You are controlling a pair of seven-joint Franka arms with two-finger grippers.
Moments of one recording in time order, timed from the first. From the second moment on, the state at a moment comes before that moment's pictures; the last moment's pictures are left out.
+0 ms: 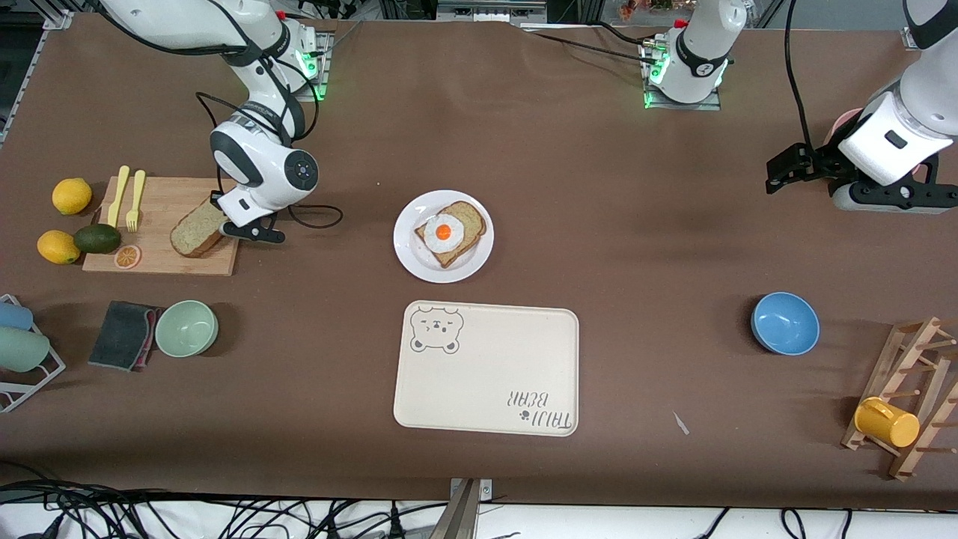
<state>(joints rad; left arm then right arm) -0.03 -0.02 -0.04 -1.70 -0.03 1.61 -0.05 0.01 0.32 0.28 -2.37 -0.97 2.02 0.99</state>
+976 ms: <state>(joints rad) -0.03 -0.02 -0.04 -1.70 -0.03 1.61 -0.05 0.19 0.18 0.69 -1.92 -0.58 1.63 0.70</state>
